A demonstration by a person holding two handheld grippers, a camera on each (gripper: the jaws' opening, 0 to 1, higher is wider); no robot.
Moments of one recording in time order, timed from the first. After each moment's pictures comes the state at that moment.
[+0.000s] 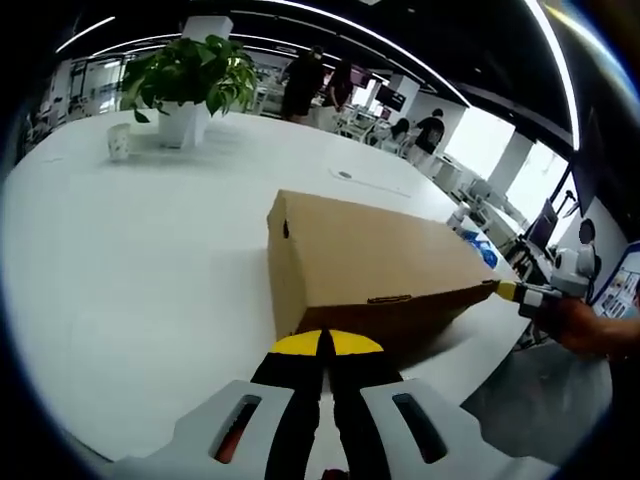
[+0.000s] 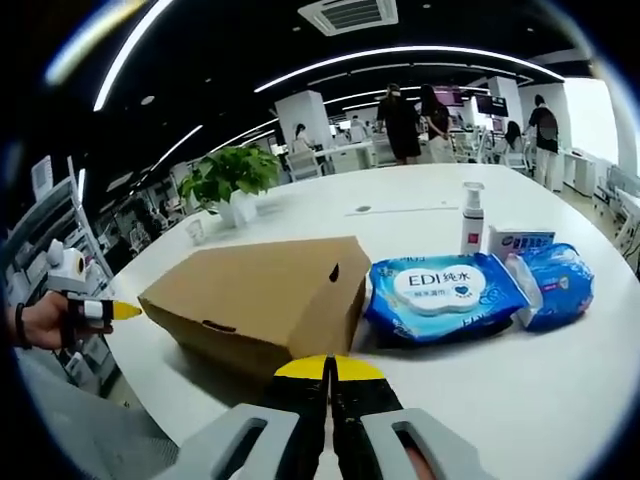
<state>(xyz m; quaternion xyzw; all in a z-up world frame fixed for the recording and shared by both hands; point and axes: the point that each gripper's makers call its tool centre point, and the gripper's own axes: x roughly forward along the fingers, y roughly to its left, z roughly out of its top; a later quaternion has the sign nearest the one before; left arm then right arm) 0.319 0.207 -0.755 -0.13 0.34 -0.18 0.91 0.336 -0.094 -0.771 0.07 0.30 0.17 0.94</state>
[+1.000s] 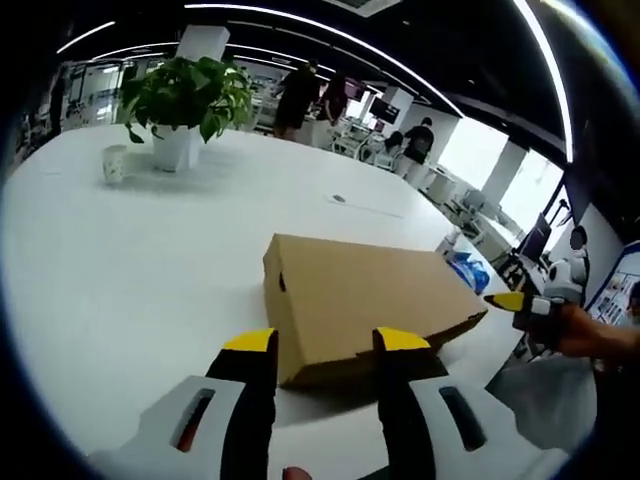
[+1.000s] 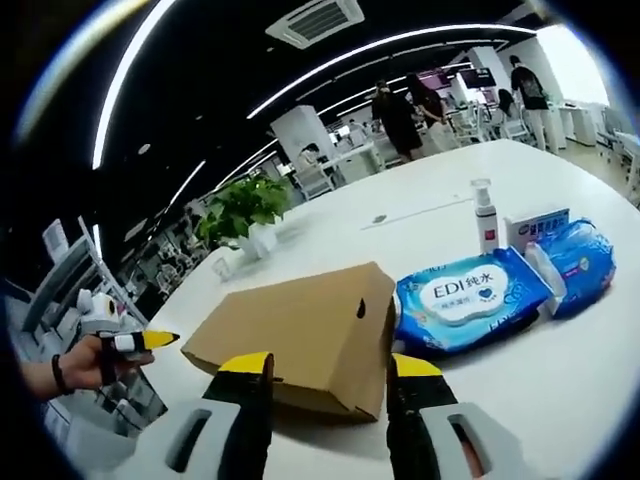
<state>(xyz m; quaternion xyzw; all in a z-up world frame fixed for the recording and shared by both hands) 0.344 0.203 -0.726 -0.14 0.33 -0.19 0.91 0.348 -0.075 -0.738 0.19 0.29 0.21 0.91</state>
